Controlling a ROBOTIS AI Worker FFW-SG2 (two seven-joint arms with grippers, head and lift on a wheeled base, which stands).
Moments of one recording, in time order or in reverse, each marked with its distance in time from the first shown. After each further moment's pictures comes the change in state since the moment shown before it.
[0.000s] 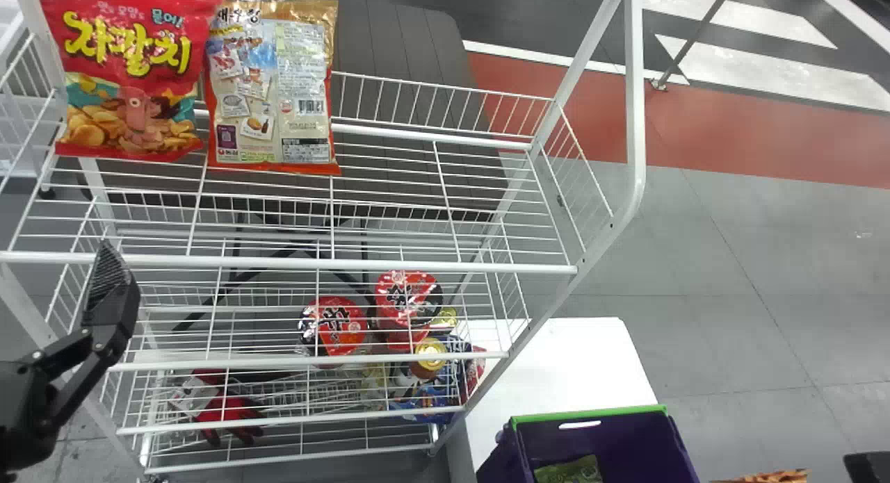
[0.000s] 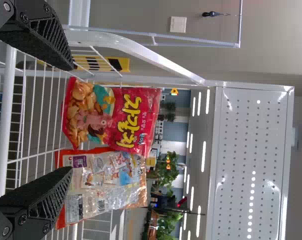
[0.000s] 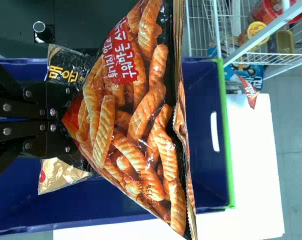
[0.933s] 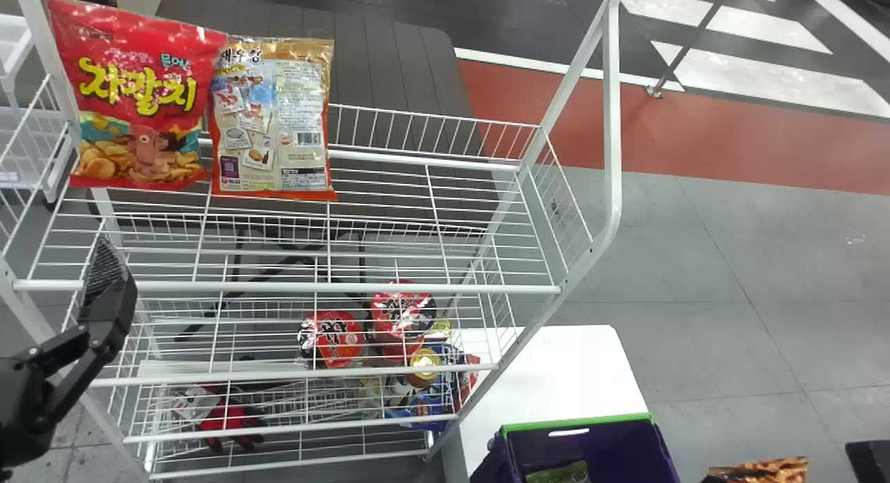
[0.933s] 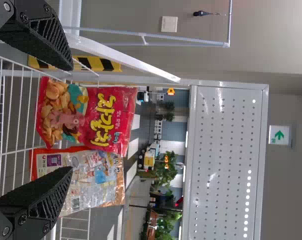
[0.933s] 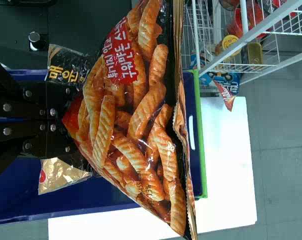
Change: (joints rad) left arm -0.002 0.001 0.006 -0.007 -0.001 0.007 -0.003; right arm -0.011 0.017 -0.001 -0.054 0.012 0.033 0.008
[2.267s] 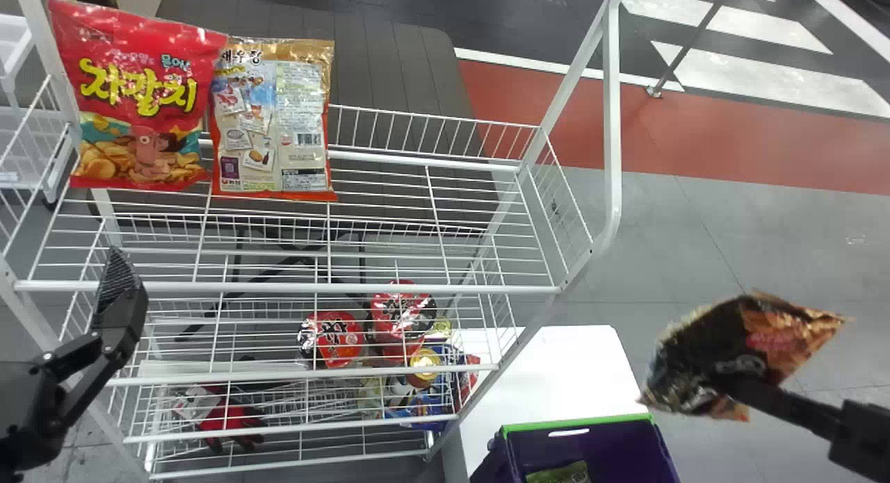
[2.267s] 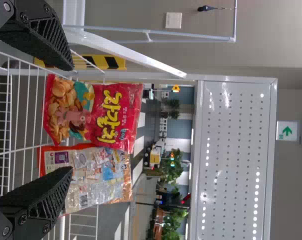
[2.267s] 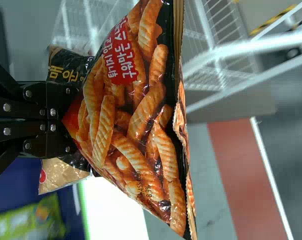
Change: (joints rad) left arm -0.003 -0.001 -0.011 0.007 -0.013 0.025 -0.006; right arm -0.142 0.106 -0.030 -0.723 -0.174 0.615 0.110
